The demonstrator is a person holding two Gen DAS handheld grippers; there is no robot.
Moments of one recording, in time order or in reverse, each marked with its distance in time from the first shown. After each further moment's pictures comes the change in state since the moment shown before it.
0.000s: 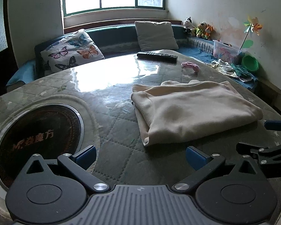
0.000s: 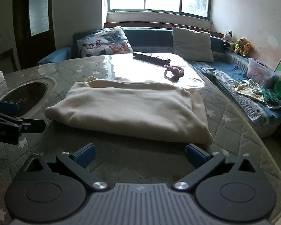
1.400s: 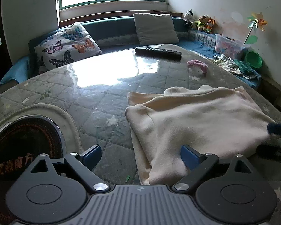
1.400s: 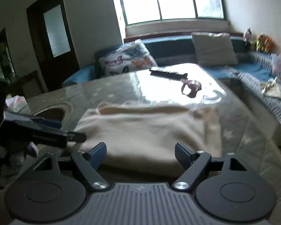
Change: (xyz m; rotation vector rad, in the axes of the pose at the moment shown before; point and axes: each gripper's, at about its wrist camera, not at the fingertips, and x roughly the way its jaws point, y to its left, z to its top) left arm 0.073 0.000 0.041 -0.002 0.068 -0.009; right arm 0.026 -0.043 0.023 0.075 -0.055 0.241
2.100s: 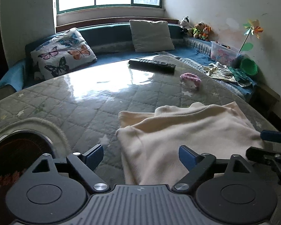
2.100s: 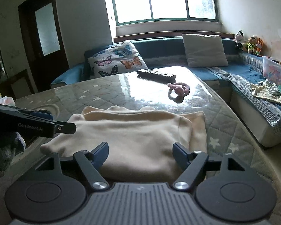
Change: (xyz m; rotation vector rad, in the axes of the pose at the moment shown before) left arm -0.008 -0.005 0.022 -0.009 -0.039 -0.032; right arm -0.001 -0.009 0.012 -0.003 -0.018 -0.078
